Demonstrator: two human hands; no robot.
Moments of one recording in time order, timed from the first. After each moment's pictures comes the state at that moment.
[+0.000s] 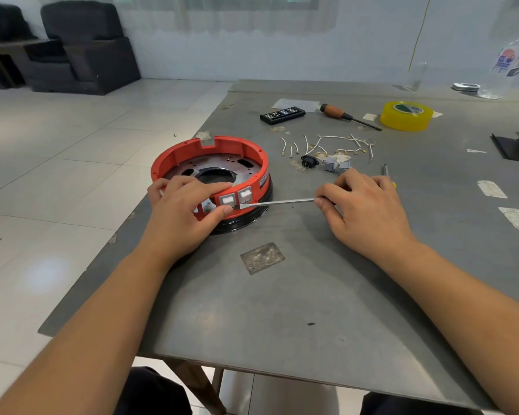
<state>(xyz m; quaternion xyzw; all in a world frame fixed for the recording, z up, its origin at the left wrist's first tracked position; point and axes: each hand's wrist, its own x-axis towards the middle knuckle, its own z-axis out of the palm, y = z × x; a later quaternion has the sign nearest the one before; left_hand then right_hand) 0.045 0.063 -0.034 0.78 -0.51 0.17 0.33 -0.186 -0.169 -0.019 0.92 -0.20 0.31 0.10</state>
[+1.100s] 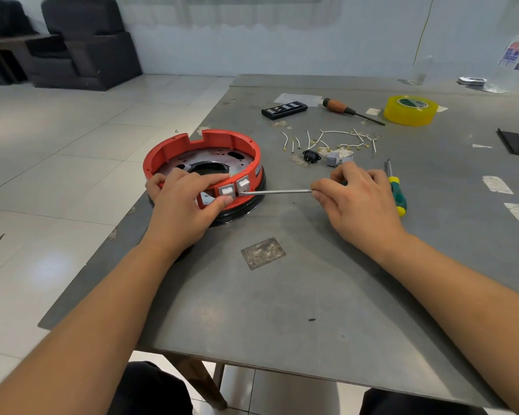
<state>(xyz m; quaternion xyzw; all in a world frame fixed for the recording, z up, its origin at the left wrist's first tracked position) 0.037 0.056 -0.027 0.80 -0.46 0.18 0.34 -0.177 -0.170 -0.022 0.93 -0.20 0.31 0.07</state>
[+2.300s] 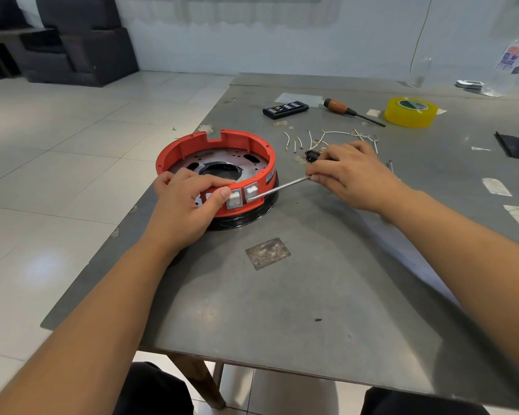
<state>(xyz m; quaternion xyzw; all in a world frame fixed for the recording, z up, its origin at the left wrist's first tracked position) 0.048 0.058 -0.029 0.80 -0.46 0.09 0.37 -0.144 -0.216 0.014 0.98 -0.09 0.18 0.04</state>
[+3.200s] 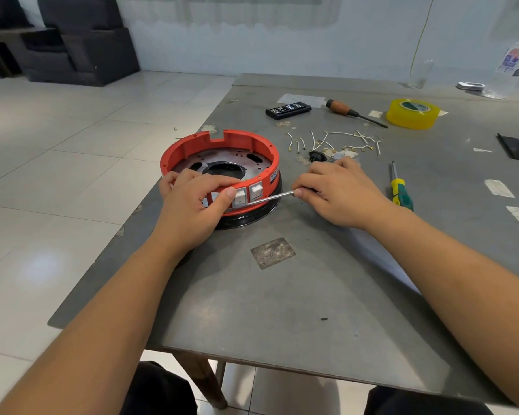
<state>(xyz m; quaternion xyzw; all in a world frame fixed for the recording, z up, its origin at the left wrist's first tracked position) 0.040 0.059 -0.026 0.79 -0.47 0.10 0.38 -0.133 -0.174 0.003 0.98 -0.10 0.15 0.04</state>
